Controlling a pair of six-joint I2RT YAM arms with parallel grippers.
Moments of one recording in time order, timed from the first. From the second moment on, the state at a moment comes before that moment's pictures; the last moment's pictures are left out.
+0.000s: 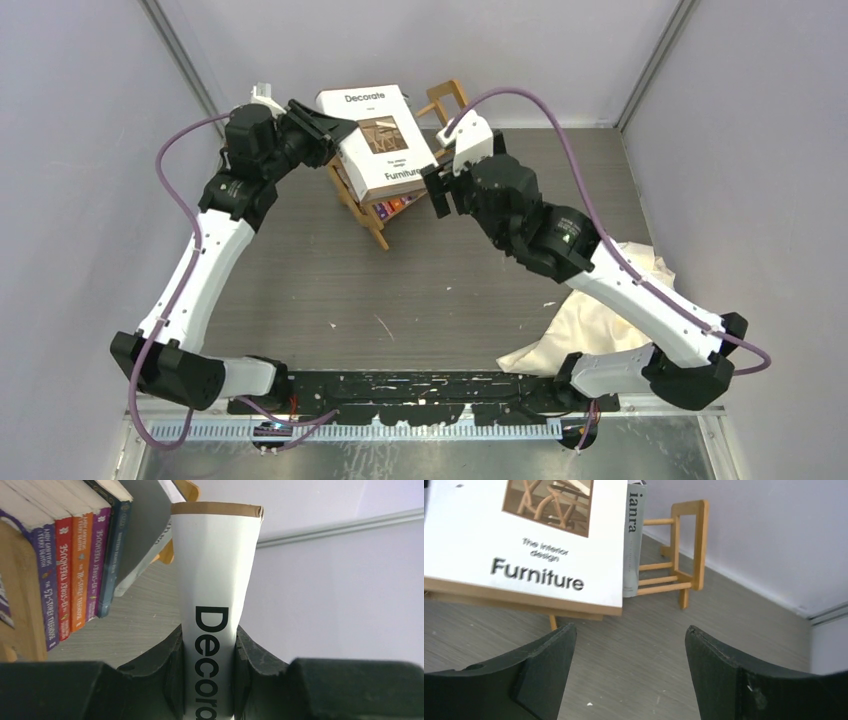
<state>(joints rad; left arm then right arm) -0.26 1.31 1.43 -0.30 0.23 -1.12 0.93 1.27 1.57 -0.56 0.54 -0.02</state>
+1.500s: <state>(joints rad) -0.42 1.35 1.62 -0.60 -0.11 -1.07 1.39 1.62 1.55 0.13 1.04 -0.84</state>
